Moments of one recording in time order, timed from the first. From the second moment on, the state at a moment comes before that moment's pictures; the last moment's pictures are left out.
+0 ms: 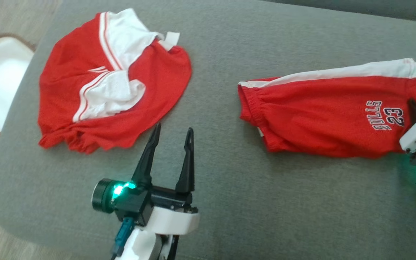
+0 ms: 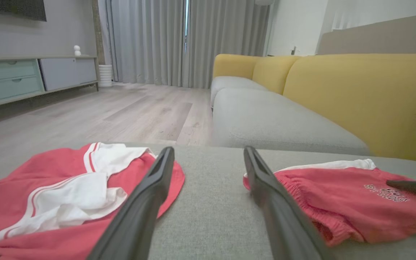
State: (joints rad) left arm -0.16 0.05 -0.51 0.06 -0.24 0.19 -0.26; right arm -0.69 -0.44 0.34 1.09 0.82 0.13 0.00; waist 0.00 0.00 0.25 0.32
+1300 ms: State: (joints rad) left arm -0.01 0.05 -0.37 0.22 -0.12 0.17 -0.26; right arm -0.52 -0.35 0.44 0.72 0.86 0.13 -0.12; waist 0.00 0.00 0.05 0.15
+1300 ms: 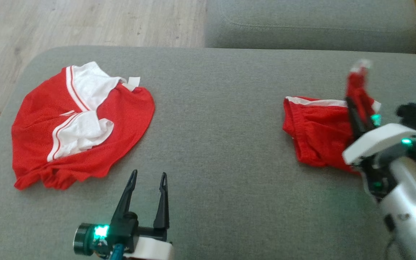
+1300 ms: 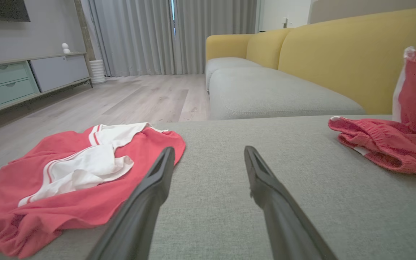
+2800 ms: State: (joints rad) left arm 0.00 0.05 -0.40 0.19 -0.15 0.17 -0.26; right arm -0.41 -0.38 0.41 0.74 0.55 0.13 -0.06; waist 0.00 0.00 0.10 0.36
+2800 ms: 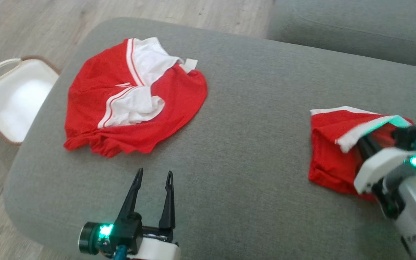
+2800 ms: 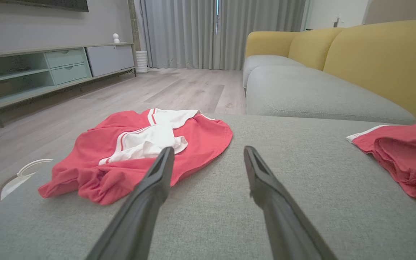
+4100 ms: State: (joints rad) left arm 0.17 0.05 -0.25 0.11 -0.14 0.12 -0.26; right arm 0.16 -0.13 0.03 0.23 0.22 0.13 -0.25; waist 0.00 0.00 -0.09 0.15
